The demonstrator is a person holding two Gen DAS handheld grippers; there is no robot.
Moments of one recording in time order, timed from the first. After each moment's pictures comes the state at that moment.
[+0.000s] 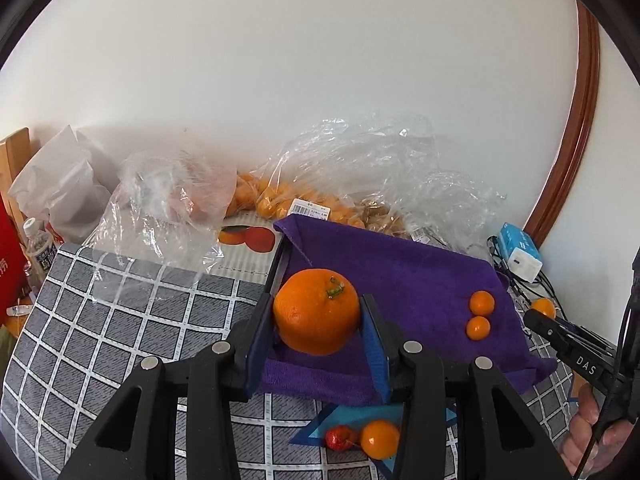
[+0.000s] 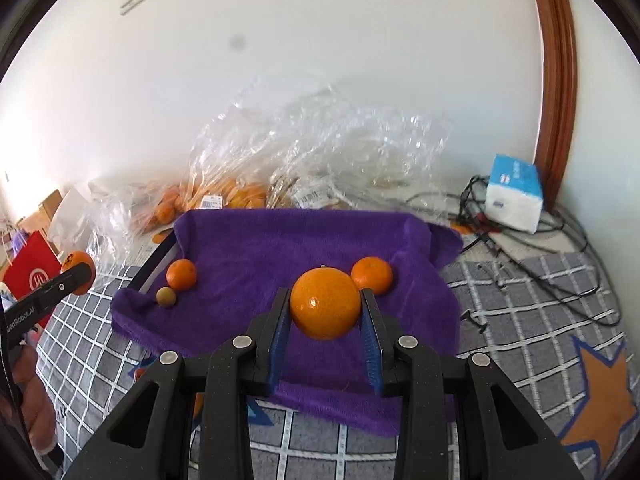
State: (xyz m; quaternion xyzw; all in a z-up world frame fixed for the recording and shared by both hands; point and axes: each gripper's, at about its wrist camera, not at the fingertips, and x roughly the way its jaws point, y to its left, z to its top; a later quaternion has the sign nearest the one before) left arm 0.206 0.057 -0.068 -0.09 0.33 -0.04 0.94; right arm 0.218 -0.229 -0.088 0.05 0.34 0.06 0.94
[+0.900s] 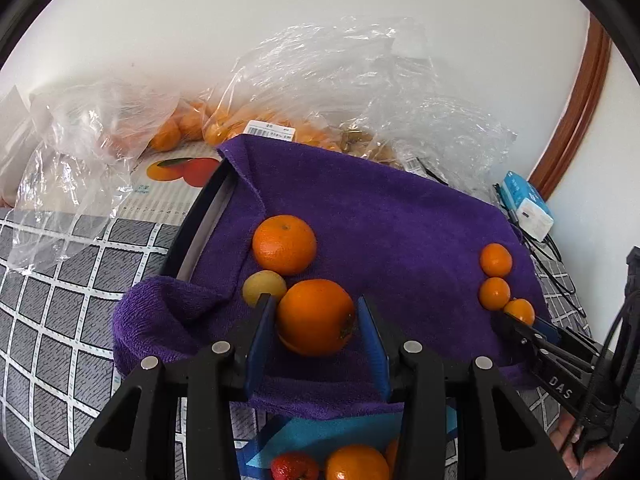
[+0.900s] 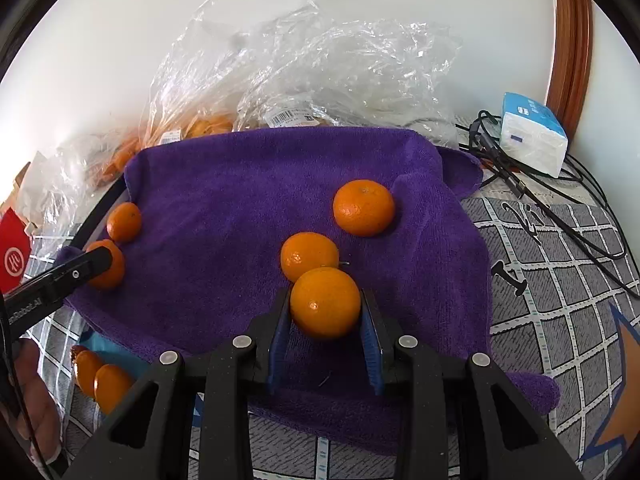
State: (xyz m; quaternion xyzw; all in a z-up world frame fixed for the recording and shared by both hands) left arm 0.251 0.017 -0.133 -0.09 0.41 -0.08 0.91; right arm 0.250 -0.230 -0.155 0.03 0.41 0.03 0.91
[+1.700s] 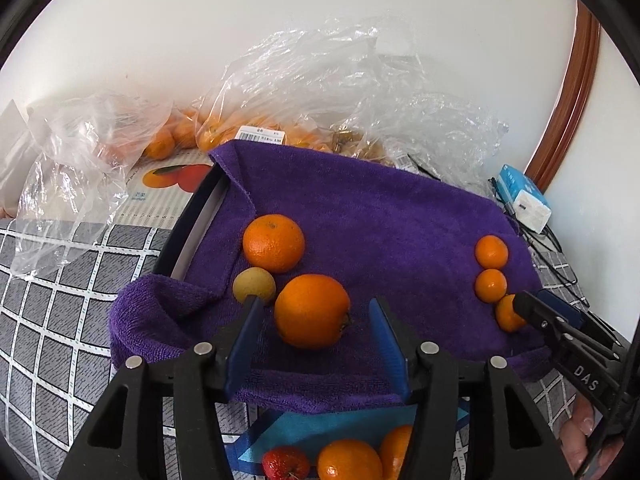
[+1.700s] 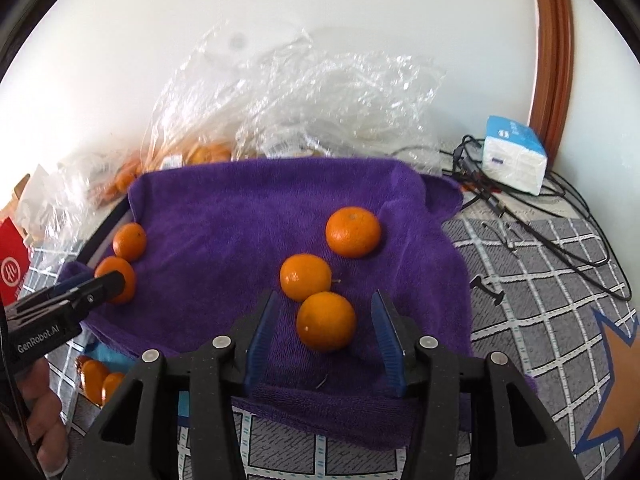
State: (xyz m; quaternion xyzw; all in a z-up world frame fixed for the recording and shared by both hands) left arm 0.246 0.008 -0.130 -0.07 0.39 -0.08 0.91; right arm 0.233 -0.231 -0.135 0.03 0.36 0.02 0.93
